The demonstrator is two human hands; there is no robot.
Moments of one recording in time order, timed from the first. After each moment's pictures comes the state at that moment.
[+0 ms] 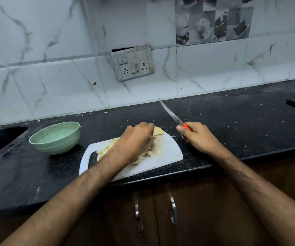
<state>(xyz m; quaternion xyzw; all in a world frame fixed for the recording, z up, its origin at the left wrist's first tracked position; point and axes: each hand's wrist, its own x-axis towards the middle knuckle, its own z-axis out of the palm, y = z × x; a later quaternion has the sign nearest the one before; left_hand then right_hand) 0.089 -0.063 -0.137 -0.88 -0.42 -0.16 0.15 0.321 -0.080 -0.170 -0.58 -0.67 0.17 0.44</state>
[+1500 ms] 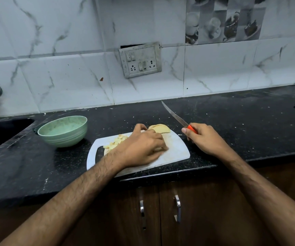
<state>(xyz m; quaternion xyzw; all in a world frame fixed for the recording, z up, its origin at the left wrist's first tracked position) 0.061 -0.071 -0.156 -0.94 -0.27 -0.14 0.15 0.315 -0.088 -0.168 -0.60 -0.70 0.10 0.37</state>
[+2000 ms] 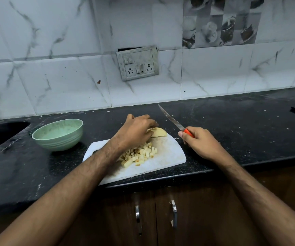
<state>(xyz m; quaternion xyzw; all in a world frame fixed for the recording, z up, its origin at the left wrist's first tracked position) 0.078 -0.017 -0.133 -0.89 -0.40 -0.17 0.14 0.317 -0.086 -0.169 -0.60 -0.69 0.11 0.38</state>
